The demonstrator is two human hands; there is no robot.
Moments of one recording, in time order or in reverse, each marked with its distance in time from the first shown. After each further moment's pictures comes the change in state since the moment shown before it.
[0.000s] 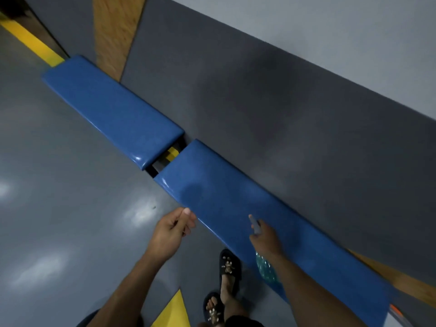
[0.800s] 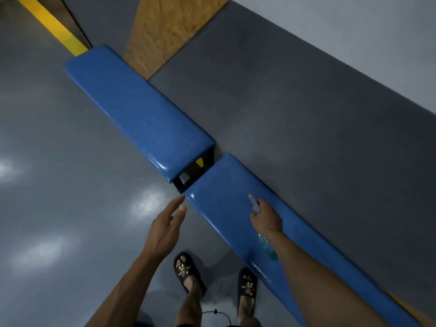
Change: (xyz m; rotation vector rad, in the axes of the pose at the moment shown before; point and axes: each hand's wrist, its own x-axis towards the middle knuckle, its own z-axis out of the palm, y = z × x) left_hand 0.127 -0.030 -0.177 0.121 0.090 -0.077; right_hand 0.112 -0.228 0.065 -0.266 0.048 -0.093
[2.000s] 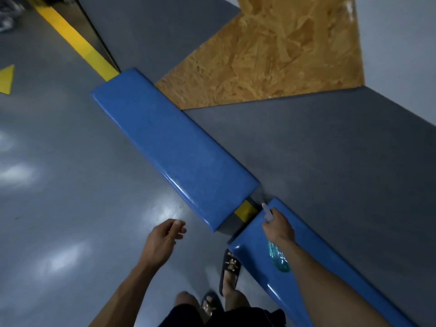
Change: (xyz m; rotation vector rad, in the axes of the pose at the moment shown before) left_hand 0.237 -0.041 -0.220 -0.040 0.002 -0.232; right_hand 0.164 -0.251 0.042 0.019 -0.045 0.107
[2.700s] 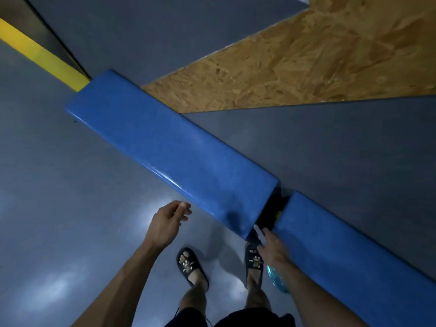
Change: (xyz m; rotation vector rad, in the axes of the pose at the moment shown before) left_hand 0.170 0.006 -0.158 0.082 -0.234 0.111; right_hand -0.041 -0.137 0.131 -0.046 -0.131 0.150
